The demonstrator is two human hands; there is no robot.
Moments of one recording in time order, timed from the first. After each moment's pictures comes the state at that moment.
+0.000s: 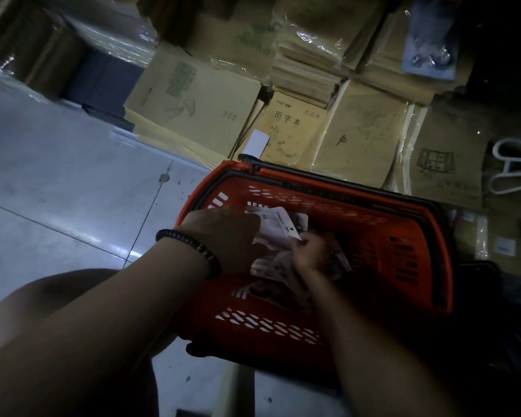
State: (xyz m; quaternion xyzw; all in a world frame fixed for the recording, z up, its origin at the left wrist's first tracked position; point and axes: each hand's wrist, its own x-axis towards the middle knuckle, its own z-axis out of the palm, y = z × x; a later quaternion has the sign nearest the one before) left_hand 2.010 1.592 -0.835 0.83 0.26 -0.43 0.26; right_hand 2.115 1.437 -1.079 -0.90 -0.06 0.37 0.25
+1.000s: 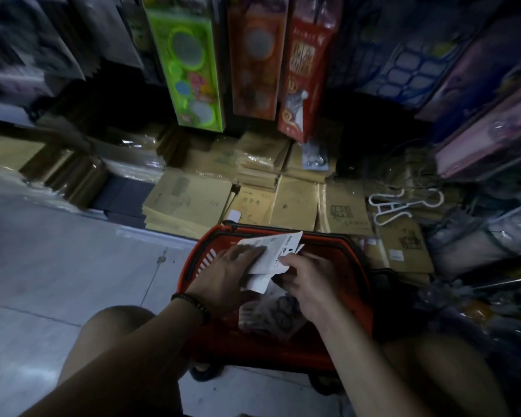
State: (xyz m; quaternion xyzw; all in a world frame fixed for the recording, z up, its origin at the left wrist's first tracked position) left_hand 1.948 1.537 -0.819 0.94 0.18 -0.05 0.29; right_hand 2.080 1.387 -0.785 -0.67 0.06 0.40 0.62
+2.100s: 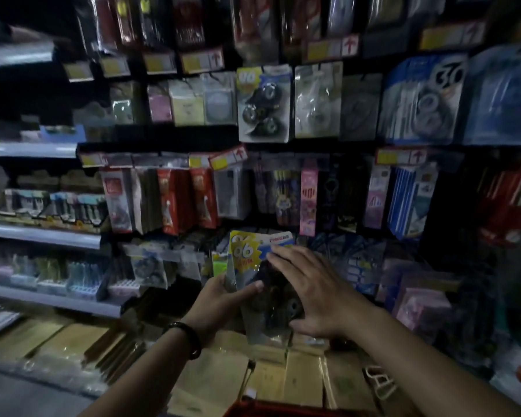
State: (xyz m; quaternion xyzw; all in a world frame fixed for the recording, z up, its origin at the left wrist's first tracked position) left_hand 1.925 1.540 -0.436 0.69 0.16 0.25 0.66; right_hand 2.102 1.370 -0.401 -0.70 -0.68 -0.20 0.11
